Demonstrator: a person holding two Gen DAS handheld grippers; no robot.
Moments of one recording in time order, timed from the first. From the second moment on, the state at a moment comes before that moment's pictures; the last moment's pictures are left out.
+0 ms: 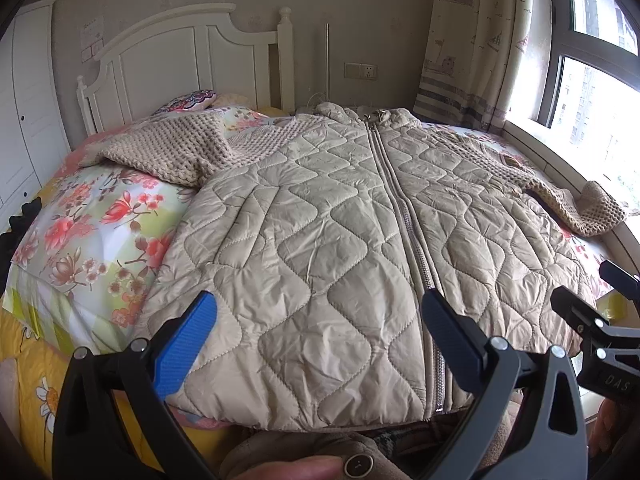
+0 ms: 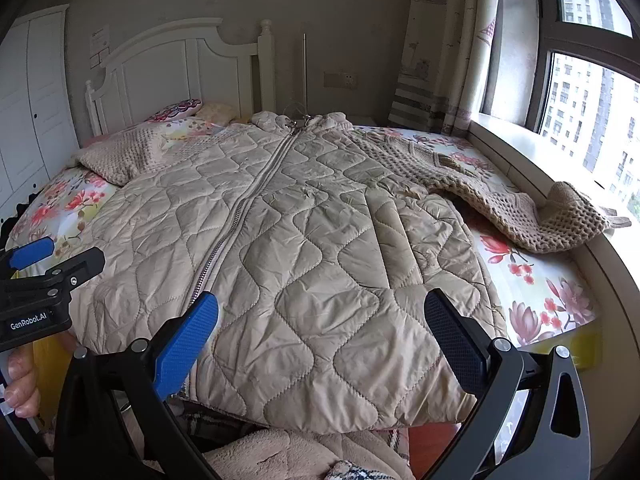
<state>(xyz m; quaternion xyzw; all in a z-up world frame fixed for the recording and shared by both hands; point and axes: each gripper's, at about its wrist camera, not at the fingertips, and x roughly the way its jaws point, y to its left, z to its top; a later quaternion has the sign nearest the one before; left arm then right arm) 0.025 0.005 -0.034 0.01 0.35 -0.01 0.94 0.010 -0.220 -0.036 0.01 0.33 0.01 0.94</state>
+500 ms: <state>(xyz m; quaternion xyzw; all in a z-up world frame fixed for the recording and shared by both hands) 0.180 0.008 -0.057 0.10 0.40 0.00 0.91 0.053 -0.408 -0.058 0.18 0.34 -0.19 0.90</state>
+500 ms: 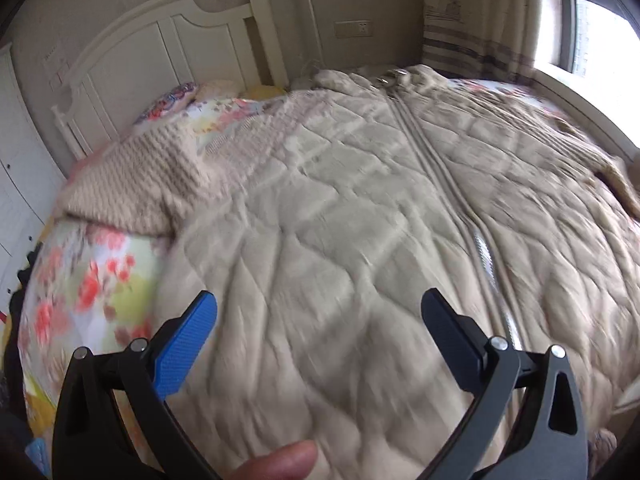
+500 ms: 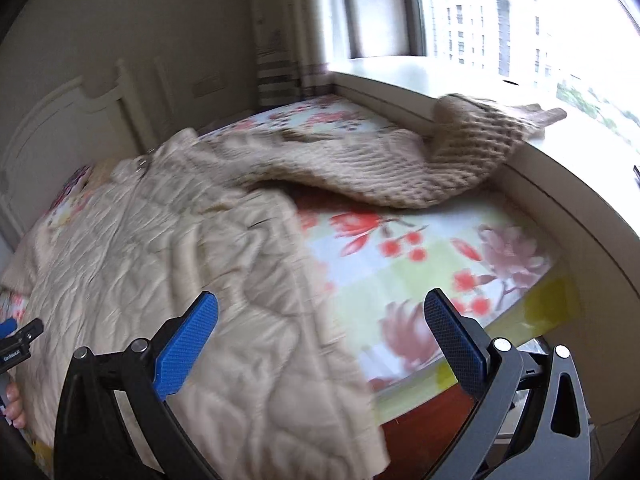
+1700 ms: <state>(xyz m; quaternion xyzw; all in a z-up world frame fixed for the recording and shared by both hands) 0.254 0.056 -0.106 -0.01 0.43 -0.04 0.90 0.220 -0.181 -0.029 -0.16 0.31 0.07 0.93</state>
